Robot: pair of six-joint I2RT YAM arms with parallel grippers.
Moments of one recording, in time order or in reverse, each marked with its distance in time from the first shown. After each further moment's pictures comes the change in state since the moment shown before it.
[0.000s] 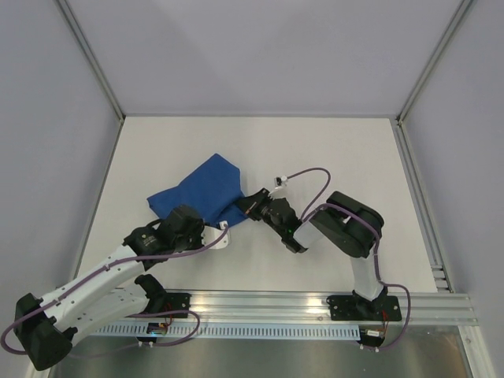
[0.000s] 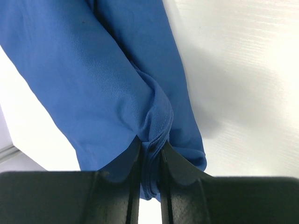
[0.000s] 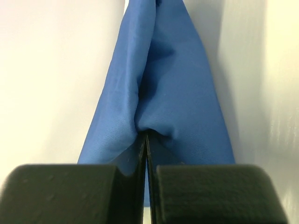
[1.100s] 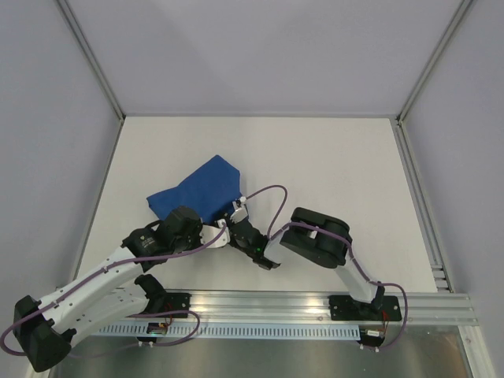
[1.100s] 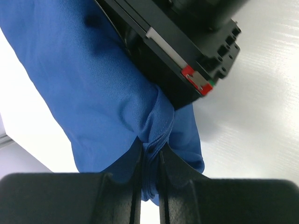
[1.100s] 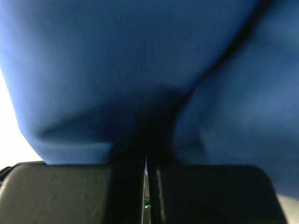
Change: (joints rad) left arm -0.006 -0.023 -0.006 -0.012 -0.039 -0.059; right arm 0.269 0.156 0.211 -0.073 -0.042 0.185
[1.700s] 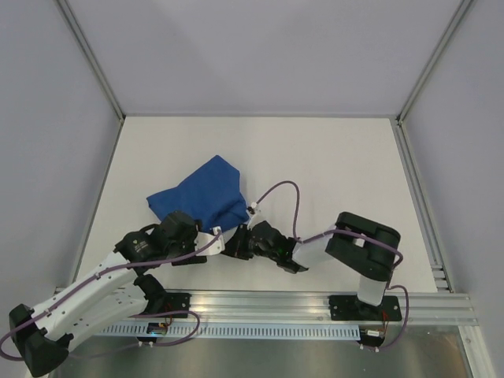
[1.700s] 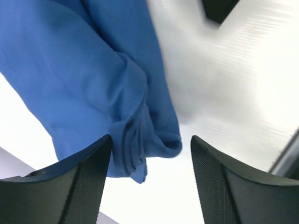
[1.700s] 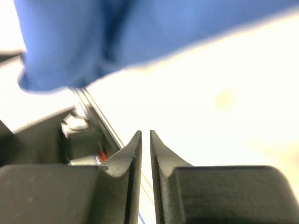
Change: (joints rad) left arm -0.005 -0.067 0.004 -0.135 0.032 -0.005; right arm -0.002 -0.312 -0.232 -0.303 -0.129 -0.203
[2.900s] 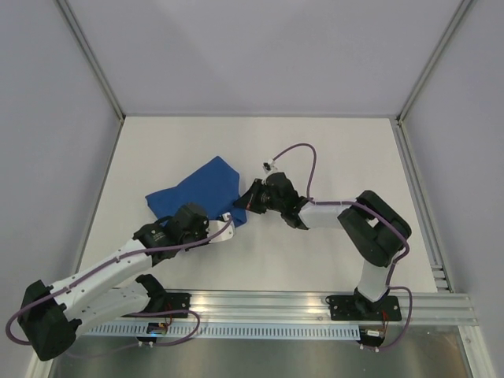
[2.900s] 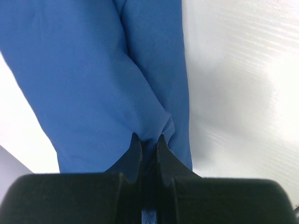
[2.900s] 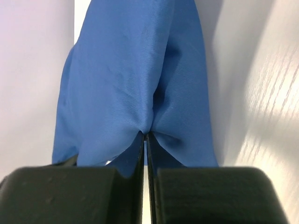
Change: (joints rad) left arm -0.002 0.204 0.002 0.234 -0.035 -0.096; right arm -0.372 -0.055 0.218 -0.347 -0.196 -0.196
